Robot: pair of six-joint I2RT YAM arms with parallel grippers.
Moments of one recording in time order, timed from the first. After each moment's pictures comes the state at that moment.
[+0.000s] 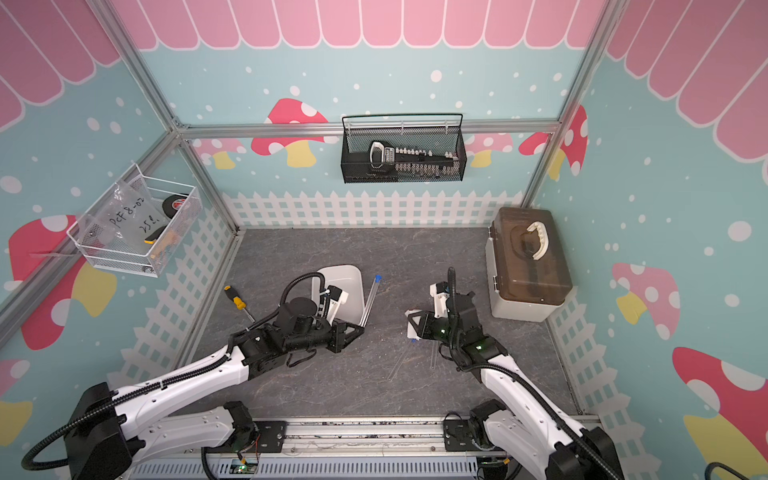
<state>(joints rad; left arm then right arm) -0.81 1.11 0.71 -0.12 0.27 -0.60 0.39 0.99 0.51 -0.10 -0.39 0.63</state>
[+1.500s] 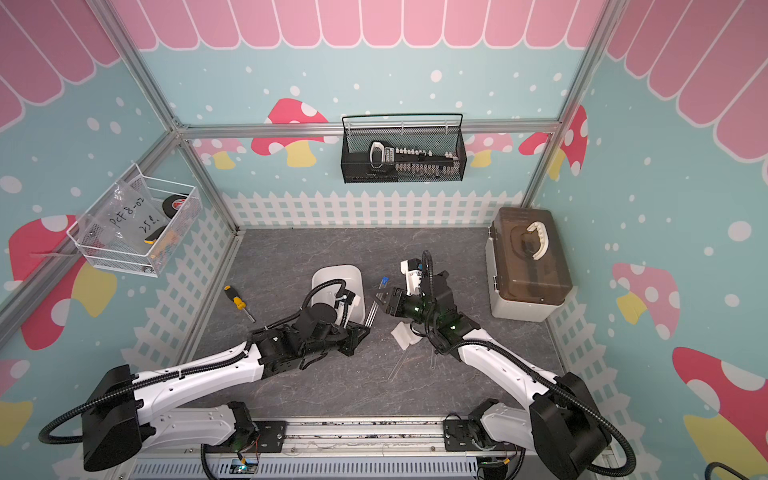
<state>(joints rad) -0.93 1.24 0.78 -0.15 0.00 -0.51 0.57 1.21 0.69 0.22 -0.41 0.80</state>
